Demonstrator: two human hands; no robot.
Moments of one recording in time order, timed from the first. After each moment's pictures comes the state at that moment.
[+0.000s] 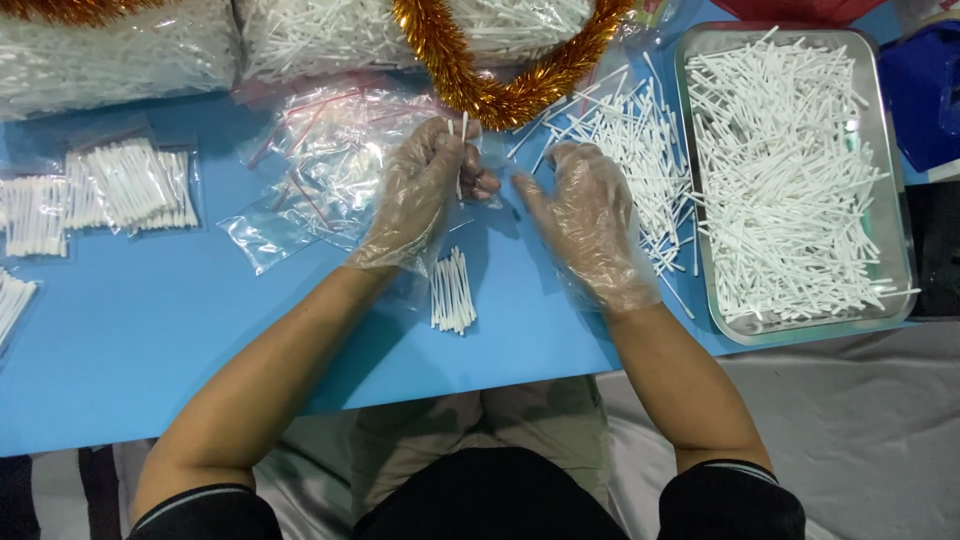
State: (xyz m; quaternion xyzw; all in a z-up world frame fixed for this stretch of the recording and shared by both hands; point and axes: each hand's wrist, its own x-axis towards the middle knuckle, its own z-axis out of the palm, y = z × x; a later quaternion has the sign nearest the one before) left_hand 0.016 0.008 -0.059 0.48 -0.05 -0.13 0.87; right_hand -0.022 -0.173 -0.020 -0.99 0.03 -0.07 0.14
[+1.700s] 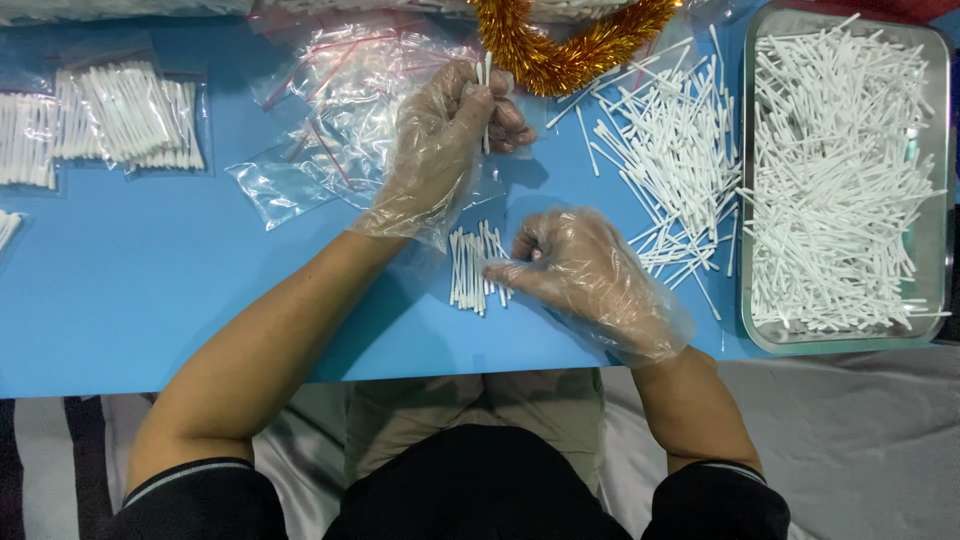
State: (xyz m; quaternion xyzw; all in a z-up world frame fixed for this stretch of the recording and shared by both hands) left_hand 0.024 0.027 -0.066 0.46 -0.15 -0.10 0.87; right_hand -0.065 -0.138 0.021 -0.92 -0.10 0.16 0.34
